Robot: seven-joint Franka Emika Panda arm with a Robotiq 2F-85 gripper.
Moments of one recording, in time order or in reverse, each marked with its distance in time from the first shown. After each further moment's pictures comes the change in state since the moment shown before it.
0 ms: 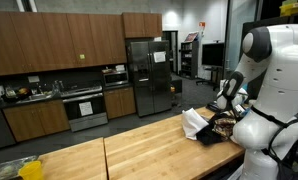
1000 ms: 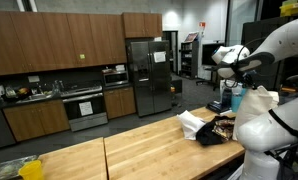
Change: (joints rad) arm 0.145 -0.607 0.093 0.203 -0.349 -0.342 -0.122
